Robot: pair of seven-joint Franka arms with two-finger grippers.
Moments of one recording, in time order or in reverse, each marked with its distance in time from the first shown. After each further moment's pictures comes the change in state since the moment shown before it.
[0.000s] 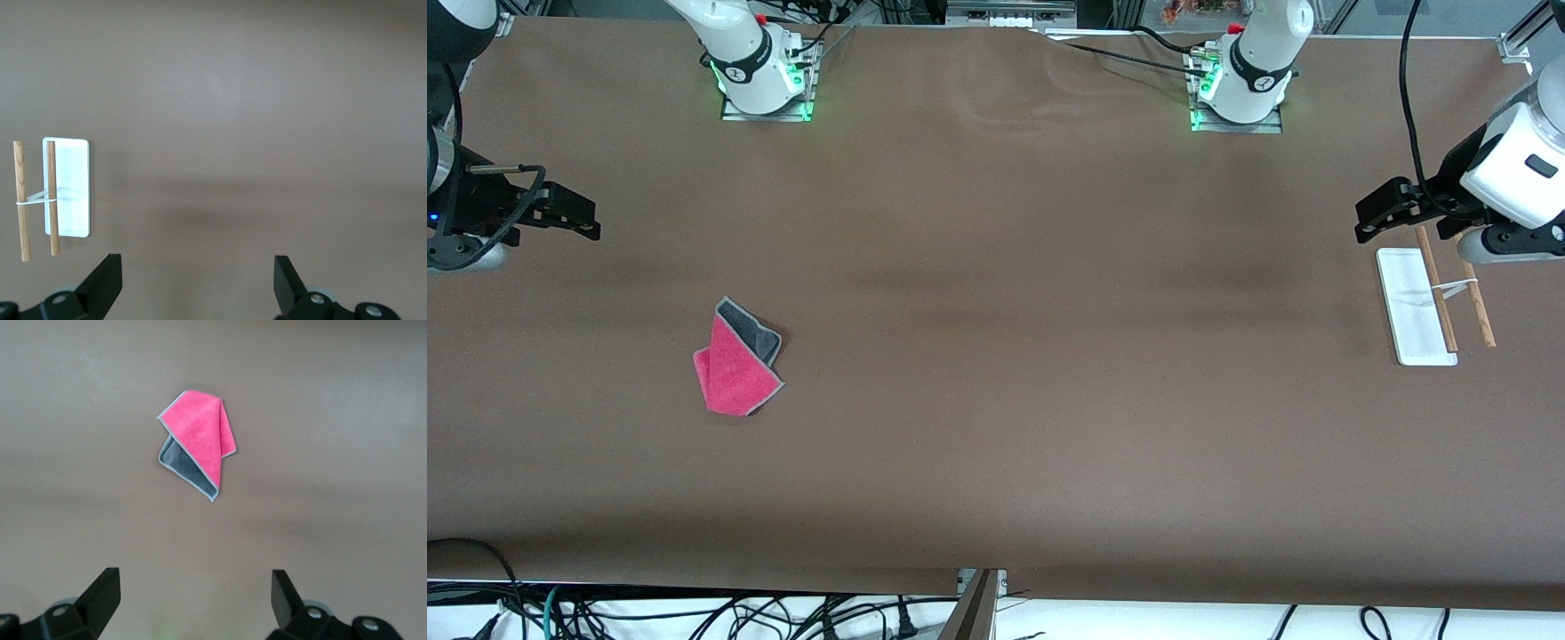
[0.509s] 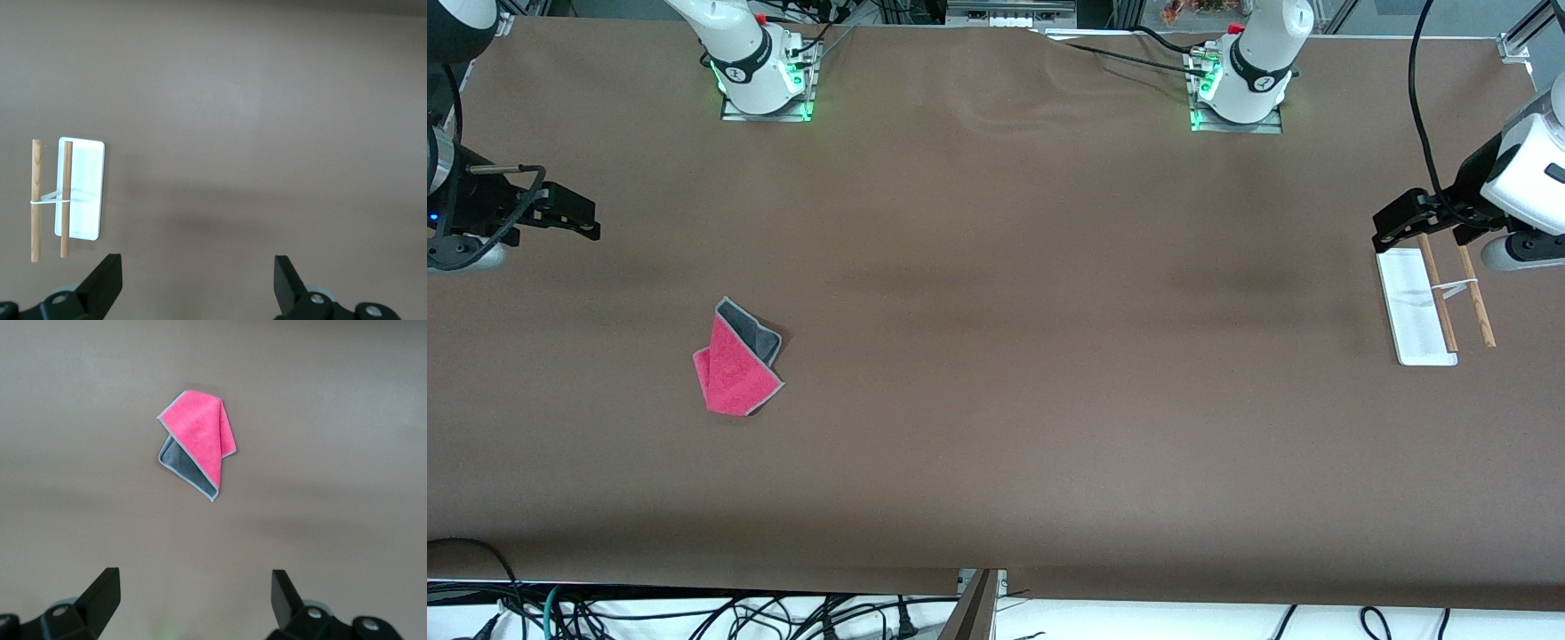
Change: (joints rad) left arm -0.125 -0.065 0.185 -0.107 -0.001 0.077 0.001; right arm 0.000 0.000 0.000 0.000 0.000 0.000 0.000
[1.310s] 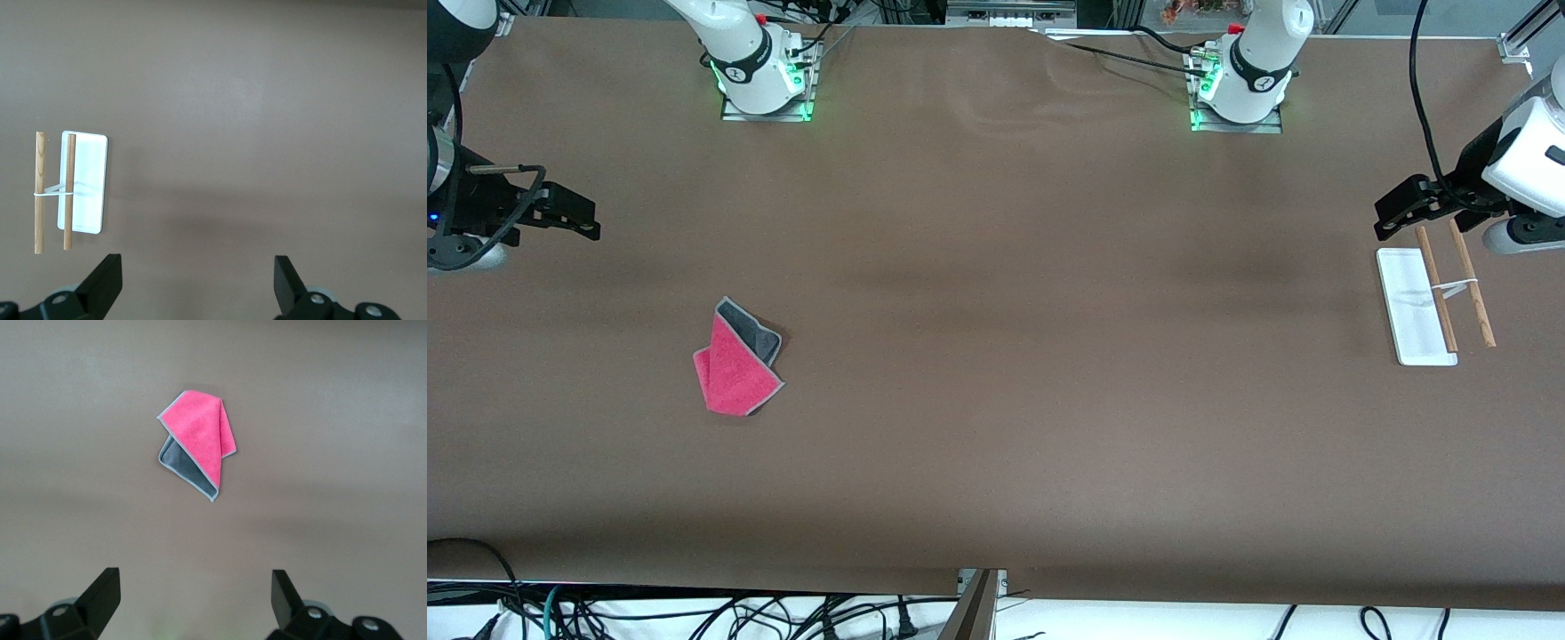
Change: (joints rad) left arm -0.003 -0.027 0.002 -0.027 0.000 -0.004 -0.001; right arm 0.000 0.000 0.000 0.000 0.000 0.000 0.000
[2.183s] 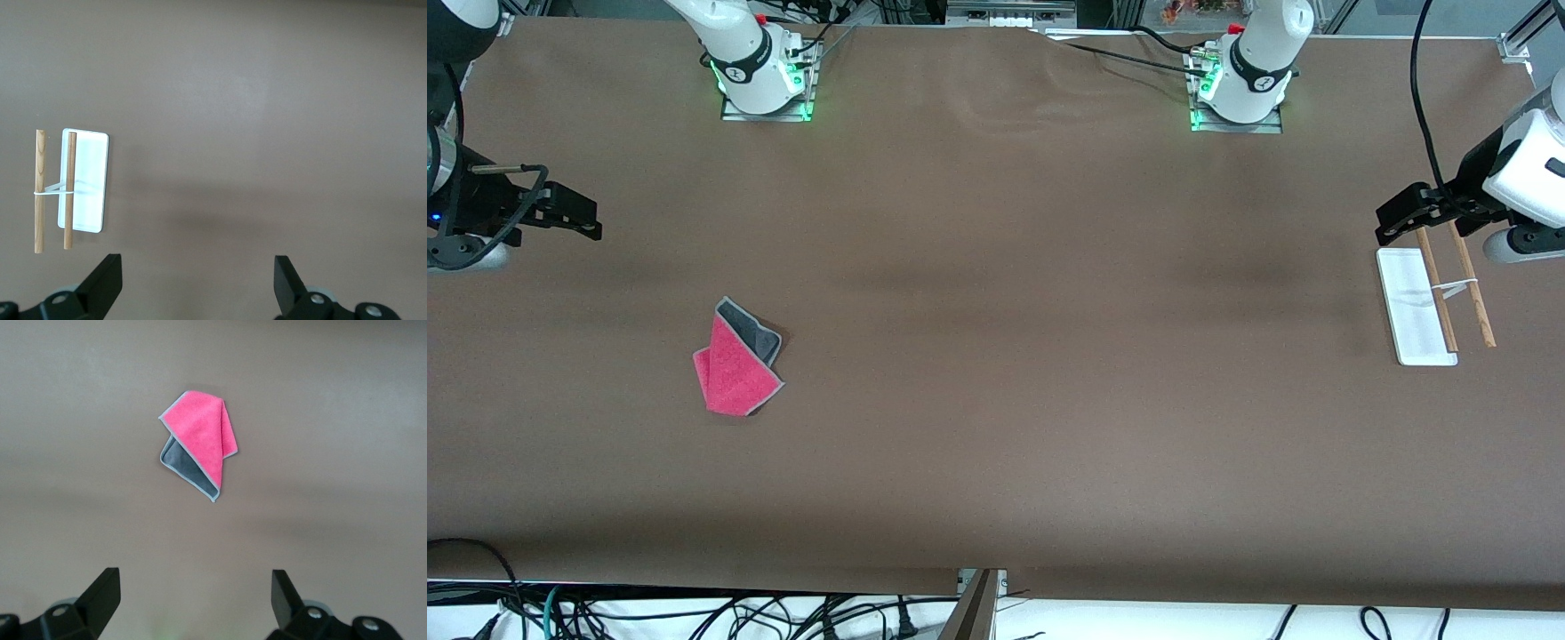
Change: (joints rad) left arm 0.001 0.013 0.009 0.000 0.000 0.003 0.001; right arm 0.001 0.000 0.005 0.000 0.001 0.002 0.000
